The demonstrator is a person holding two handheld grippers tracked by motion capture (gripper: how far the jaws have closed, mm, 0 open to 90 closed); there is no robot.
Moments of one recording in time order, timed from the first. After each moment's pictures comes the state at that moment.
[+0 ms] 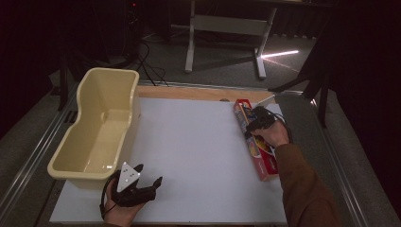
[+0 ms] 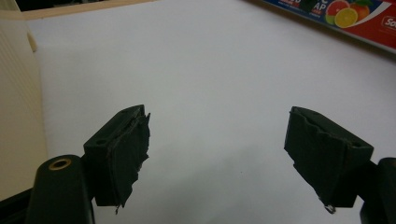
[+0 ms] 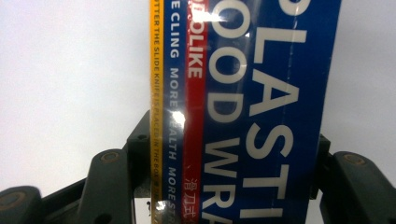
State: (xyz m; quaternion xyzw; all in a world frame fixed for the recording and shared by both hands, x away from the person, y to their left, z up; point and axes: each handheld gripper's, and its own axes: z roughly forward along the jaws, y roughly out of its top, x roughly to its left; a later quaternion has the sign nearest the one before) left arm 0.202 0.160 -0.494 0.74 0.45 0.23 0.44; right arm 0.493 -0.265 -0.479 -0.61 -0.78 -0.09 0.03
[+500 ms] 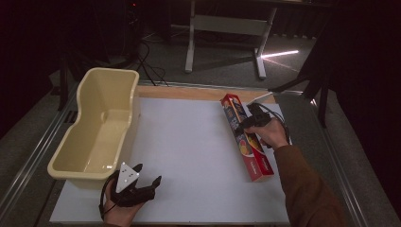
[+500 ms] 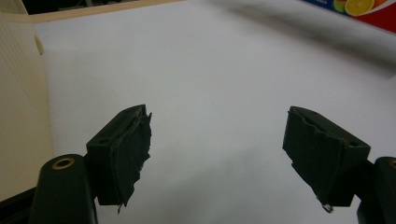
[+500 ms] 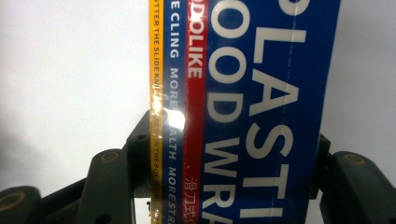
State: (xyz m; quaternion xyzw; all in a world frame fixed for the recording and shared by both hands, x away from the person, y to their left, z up) left arm 0.201 0.161 -0.493 0.73 0.45 0.24 0.45; right arm 0.477 -0.240 -0.449 -0.58 -0.79 -0.18 0.10
